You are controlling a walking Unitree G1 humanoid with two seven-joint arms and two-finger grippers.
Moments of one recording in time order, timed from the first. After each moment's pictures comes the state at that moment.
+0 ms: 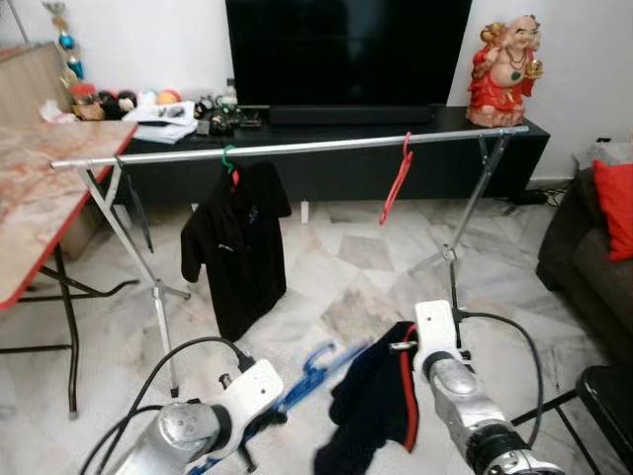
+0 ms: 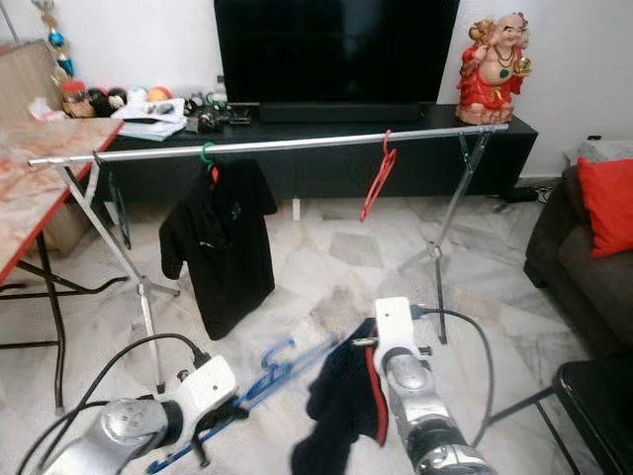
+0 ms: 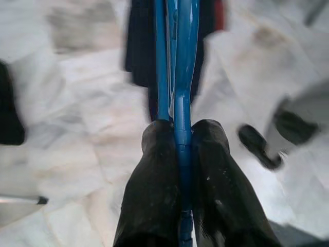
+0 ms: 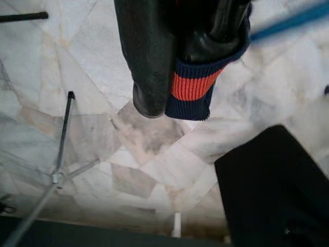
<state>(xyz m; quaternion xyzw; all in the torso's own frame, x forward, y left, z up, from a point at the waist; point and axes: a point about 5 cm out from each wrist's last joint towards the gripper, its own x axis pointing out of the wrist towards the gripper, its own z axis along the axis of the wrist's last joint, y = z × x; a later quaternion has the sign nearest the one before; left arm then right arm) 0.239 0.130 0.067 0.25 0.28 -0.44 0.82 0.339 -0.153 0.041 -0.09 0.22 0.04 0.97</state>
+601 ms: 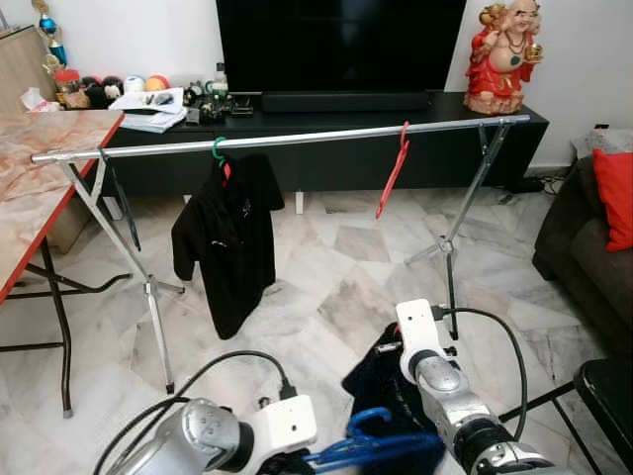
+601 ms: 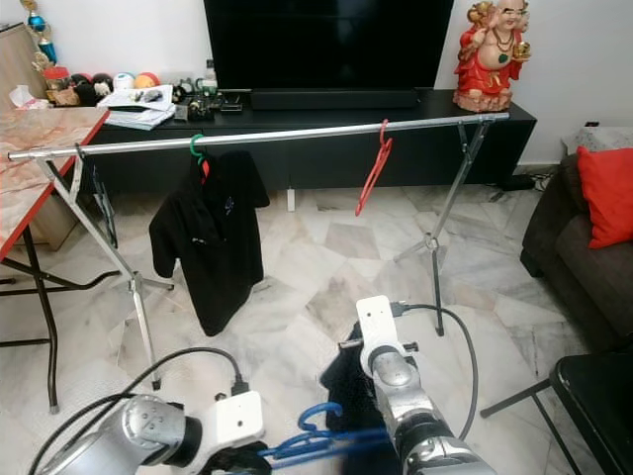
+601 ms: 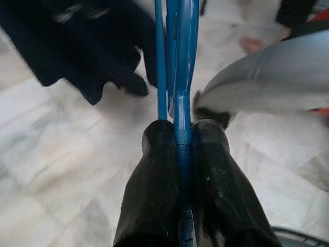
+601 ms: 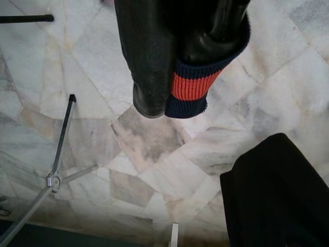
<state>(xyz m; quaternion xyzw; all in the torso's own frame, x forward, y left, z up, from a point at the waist) 0.217 0.084 0.078 0.24 0.27 -0.60 0.71 0.342 -0.141 0.042 -0.11 0.23 0.05 0.97</state>
